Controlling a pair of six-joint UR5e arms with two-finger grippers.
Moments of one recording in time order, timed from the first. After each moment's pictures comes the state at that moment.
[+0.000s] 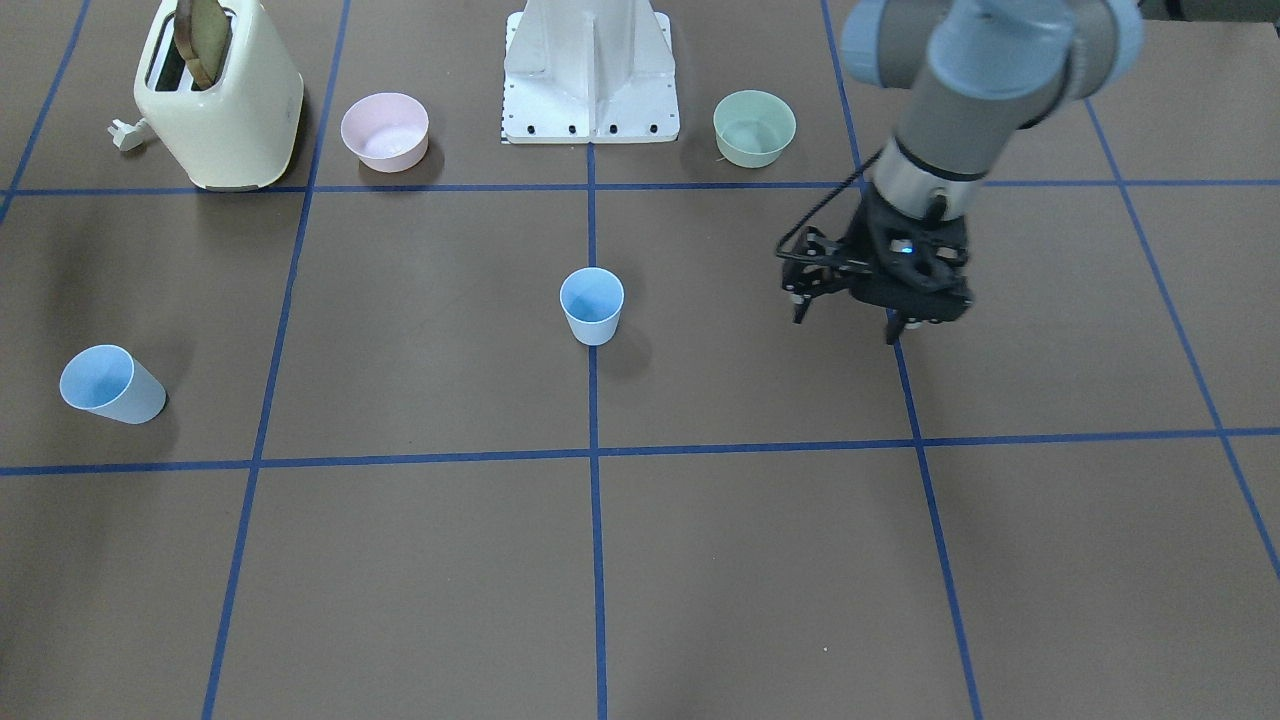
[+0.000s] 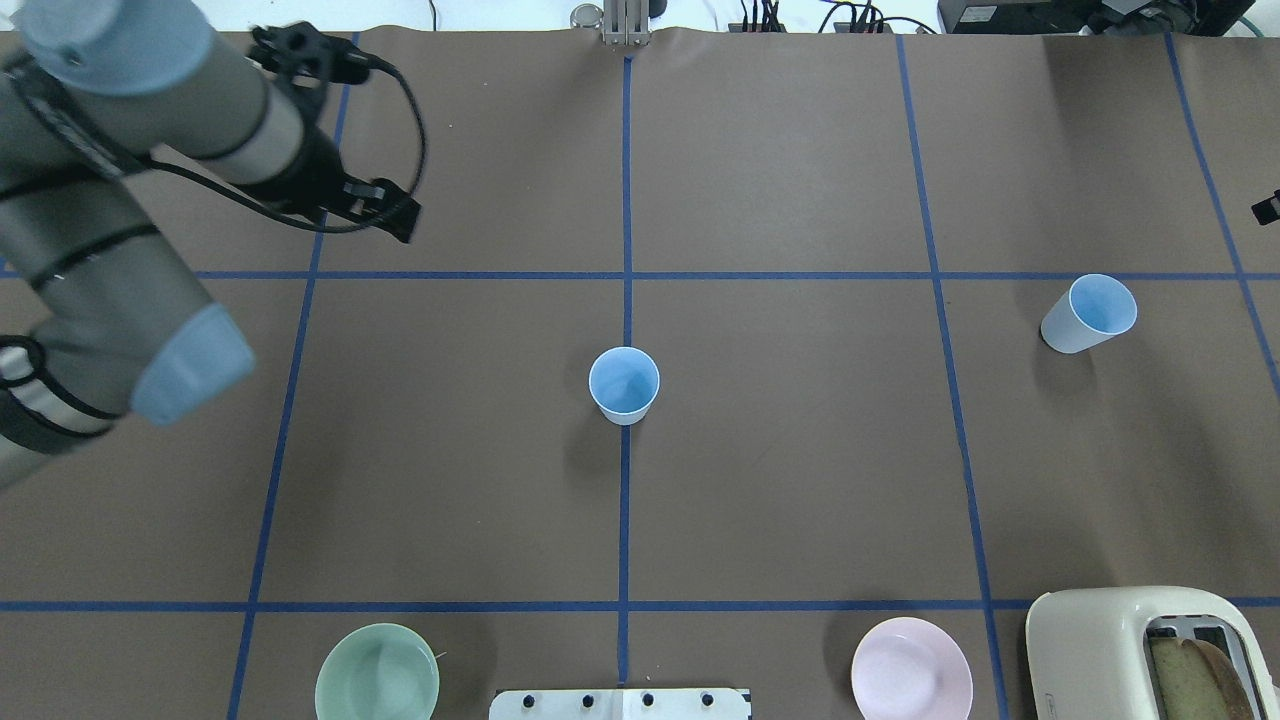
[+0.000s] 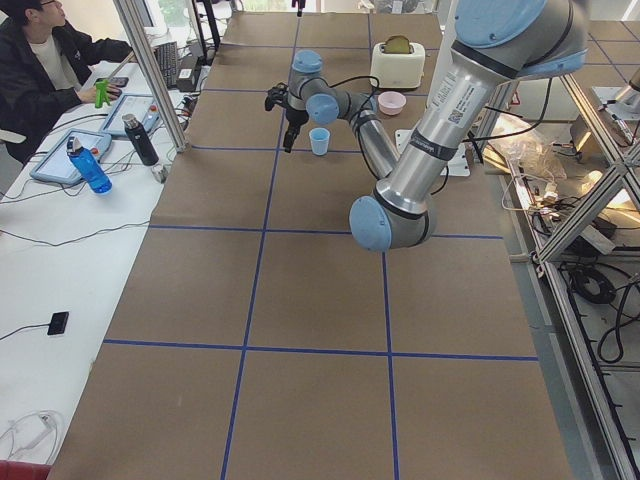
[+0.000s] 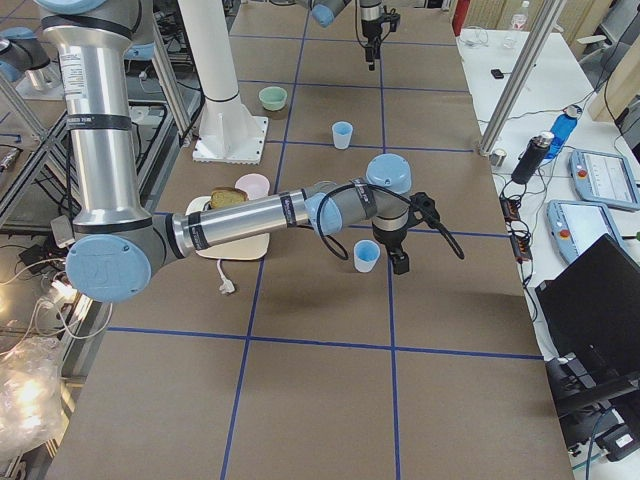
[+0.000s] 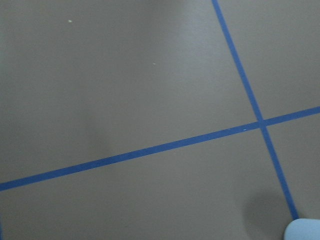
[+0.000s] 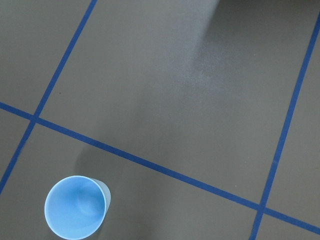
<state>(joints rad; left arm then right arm) -0.94 -2.04 -1.85 -1.59 -2.10 -0.67 1.38 -1.51 1.76 -1.41 2.32 0.05</state>
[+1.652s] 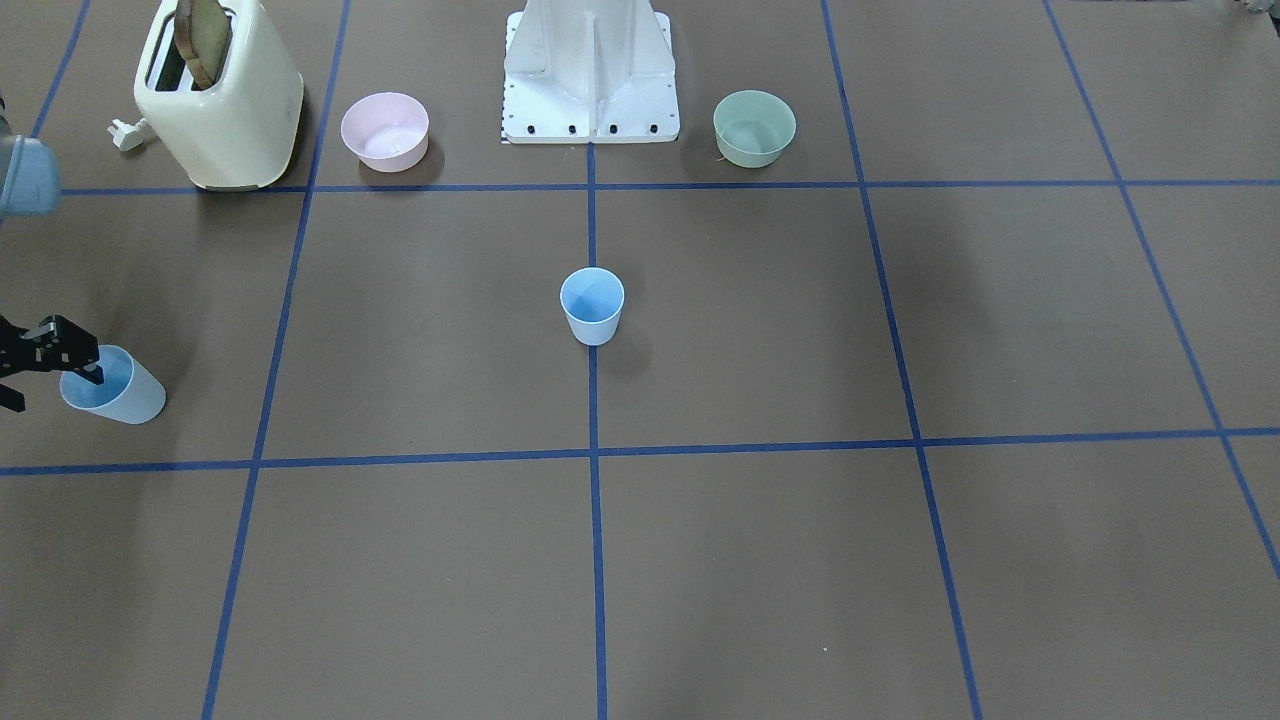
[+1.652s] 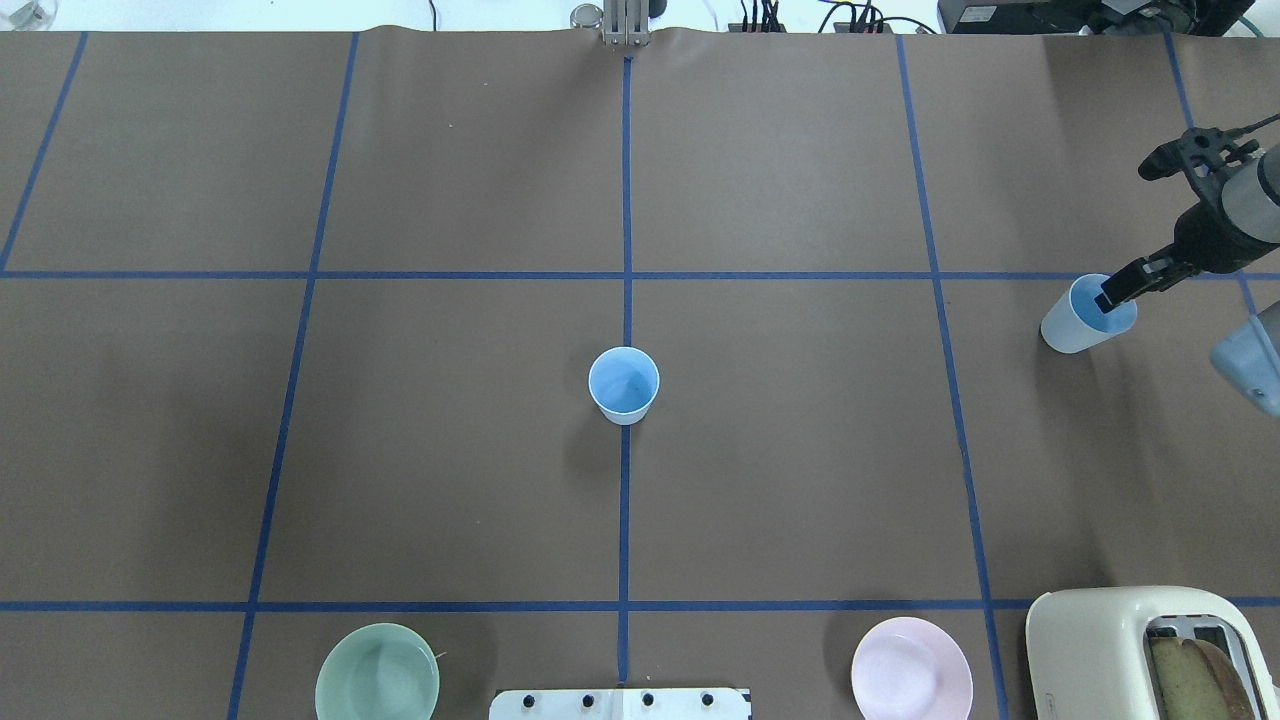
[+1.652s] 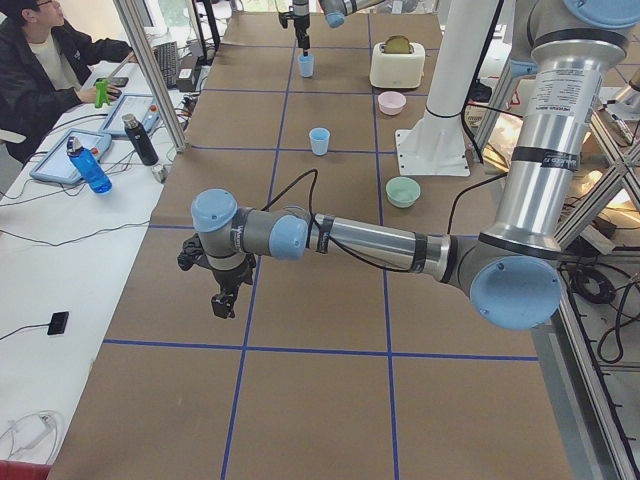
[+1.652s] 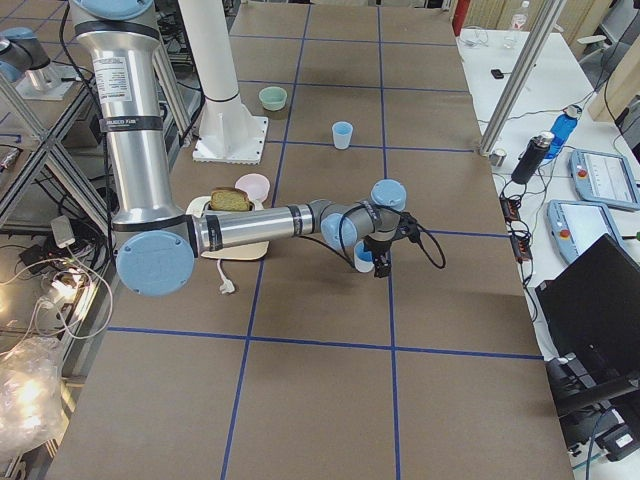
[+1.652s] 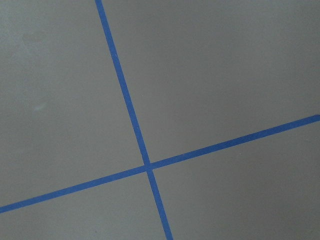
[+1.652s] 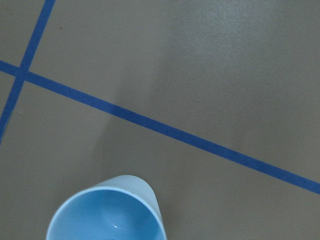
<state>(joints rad) -1.47 -1.75 -1.55 -1.56 -2.29 0.12 1.11 -1.45 1.57 -1.26 2.27 0.26</state>
